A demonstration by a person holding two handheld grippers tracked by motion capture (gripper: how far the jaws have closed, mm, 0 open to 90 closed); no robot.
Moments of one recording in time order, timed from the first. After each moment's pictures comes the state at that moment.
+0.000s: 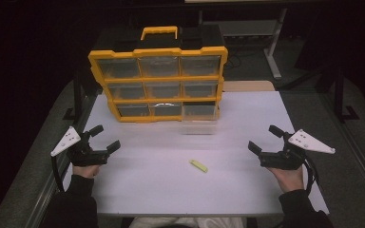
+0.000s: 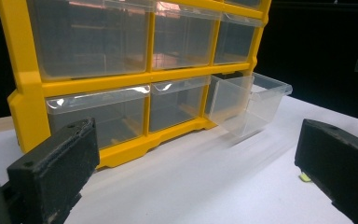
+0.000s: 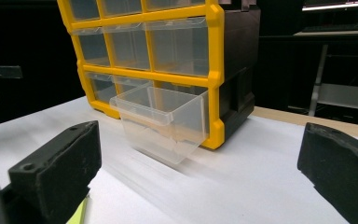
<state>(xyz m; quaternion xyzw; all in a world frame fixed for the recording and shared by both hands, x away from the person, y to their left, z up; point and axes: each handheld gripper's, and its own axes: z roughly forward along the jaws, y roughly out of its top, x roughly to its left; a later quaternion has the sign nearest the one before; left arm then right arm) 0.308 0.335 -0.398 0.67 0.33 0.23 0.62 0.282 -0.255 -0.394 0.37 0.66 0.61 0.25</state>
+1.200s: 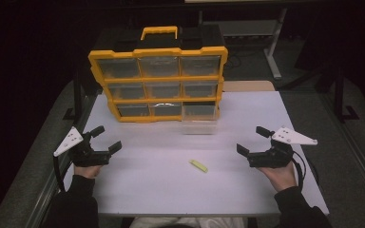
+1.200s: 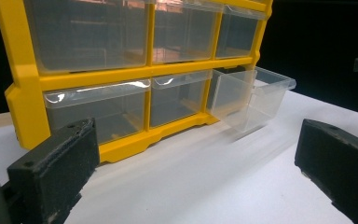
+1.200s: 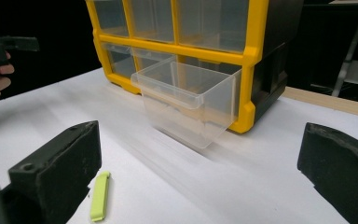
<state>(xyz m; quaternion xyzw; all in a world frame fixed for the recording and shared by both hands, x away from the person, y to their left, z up) 0.309 0.331 -0.401 0.68 0.34 0.23 0.61 0.290 -0.226 -0.389 0.36 0.71 0.57 0.21</state>
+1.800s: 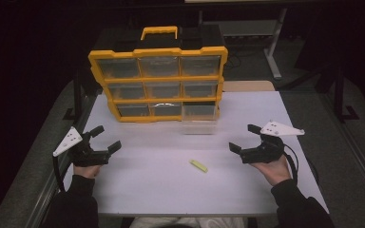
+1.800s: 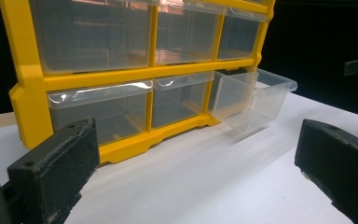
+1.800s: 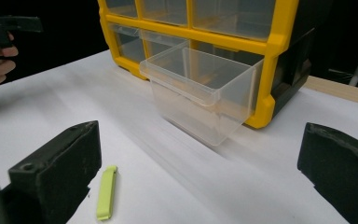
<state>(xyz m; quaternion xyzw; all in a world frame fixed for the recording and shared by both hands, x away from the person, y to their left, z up) 0.309 0.333 -0.402 0.68 0.34 0.23 0.61 0.307 -0.208 -0.383 0.35 0.74 0.54 0.18</state>
